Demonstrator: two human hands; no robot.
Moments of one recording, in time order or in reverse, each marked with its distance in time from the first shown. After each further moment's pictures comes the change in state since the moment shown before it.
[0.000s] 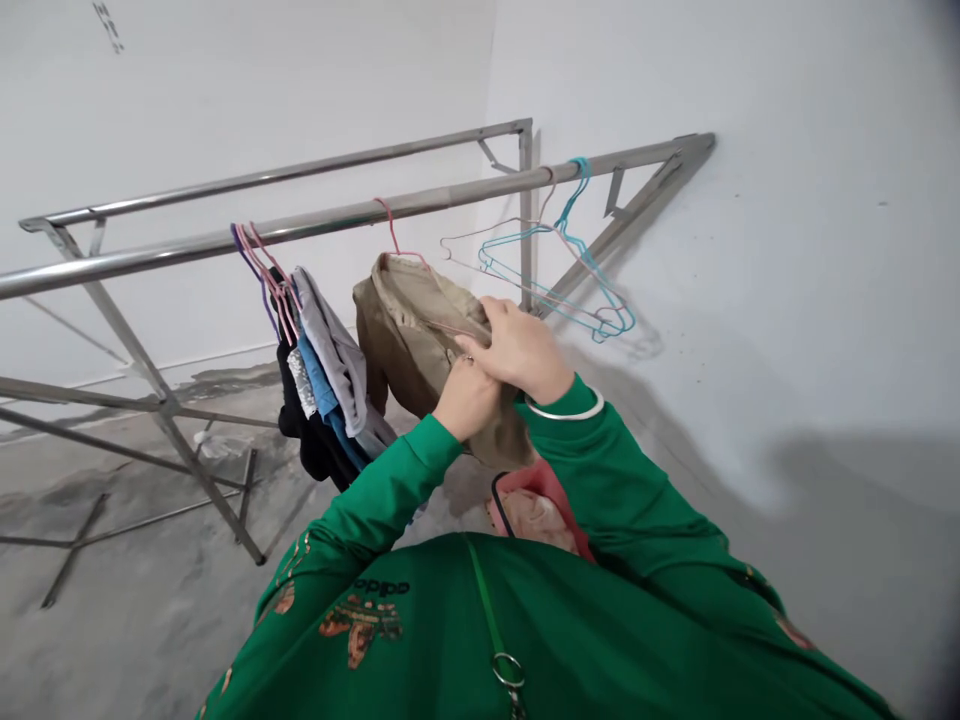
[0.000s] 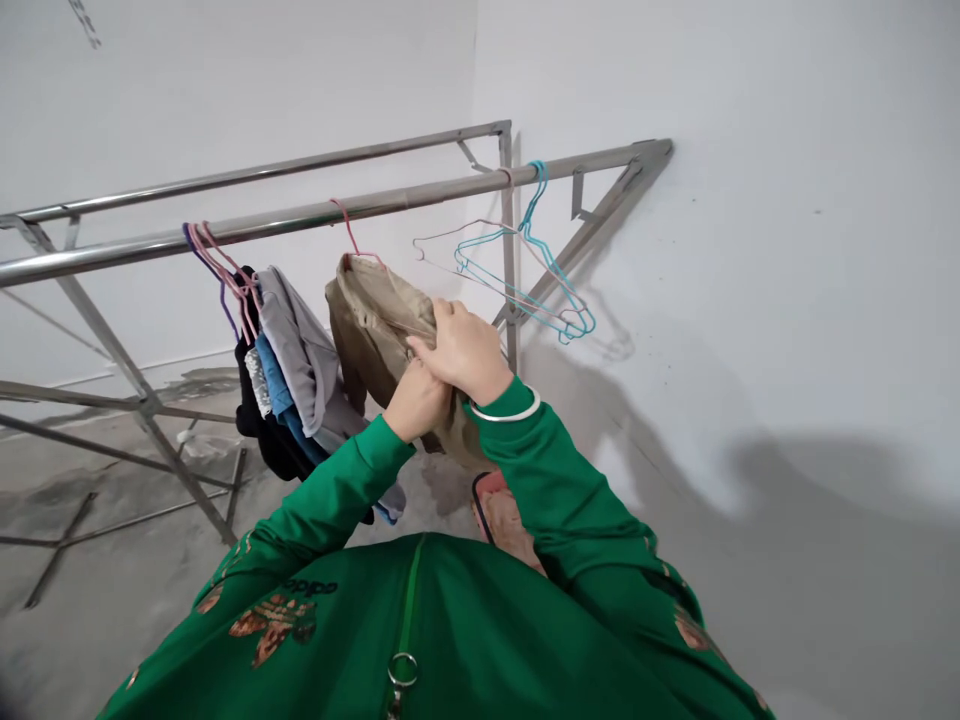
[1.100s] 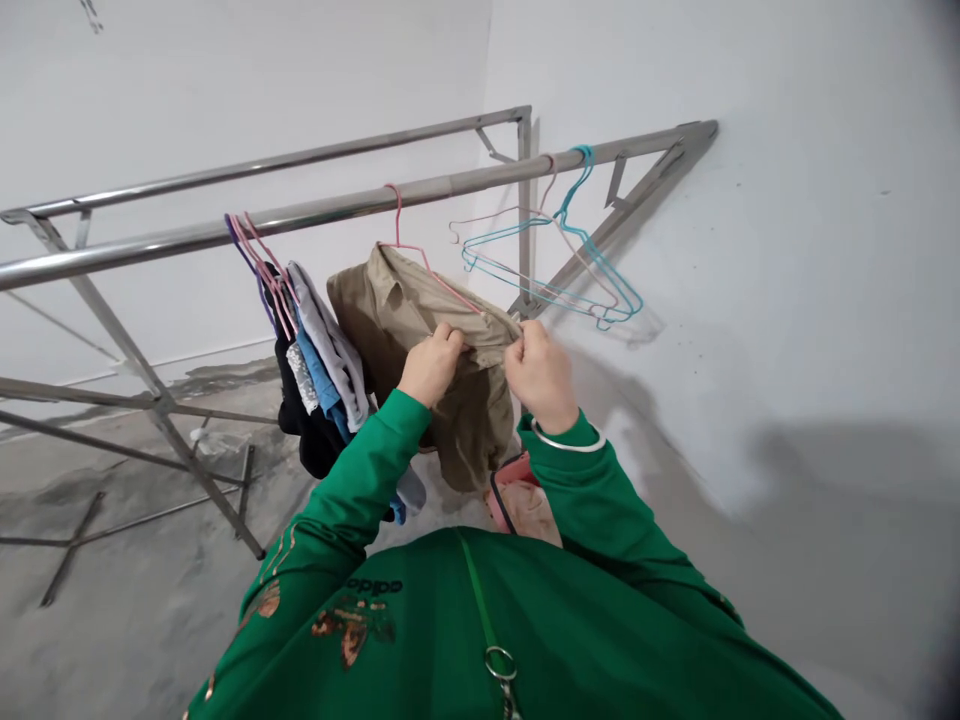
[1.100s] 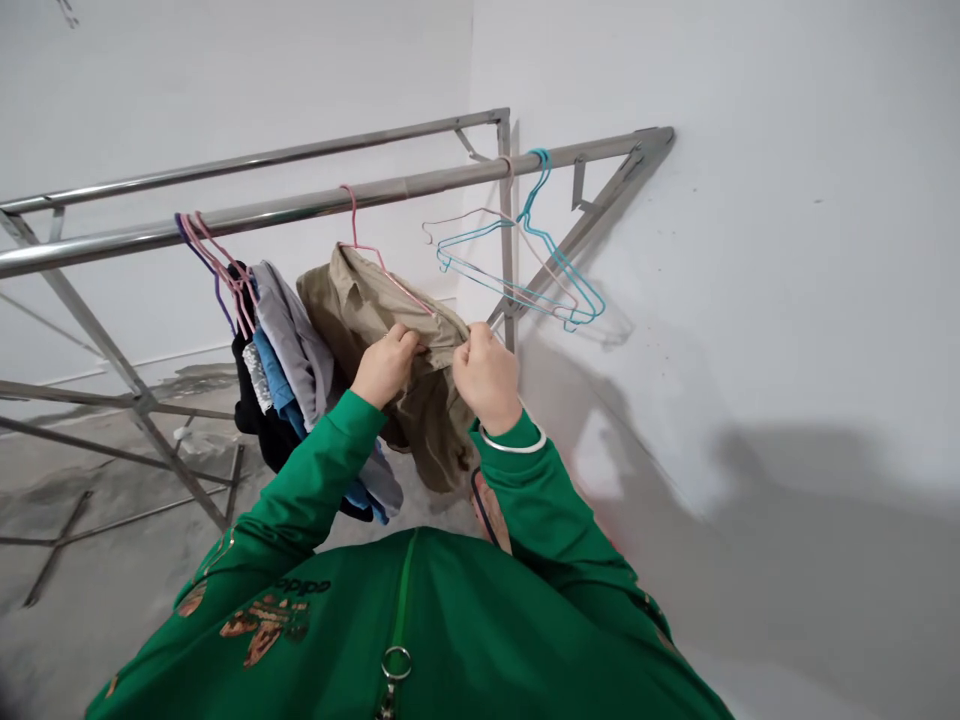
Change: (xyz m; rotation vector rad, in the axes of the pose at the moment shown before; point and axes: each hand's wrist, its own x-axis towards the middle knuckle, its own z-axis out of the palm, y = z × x) left_hand -0.001 -0.039 -0.025 0.170 -0.078 -0.247; right_hand -0.040 0.020 0.024 0.007 0.178 0.264
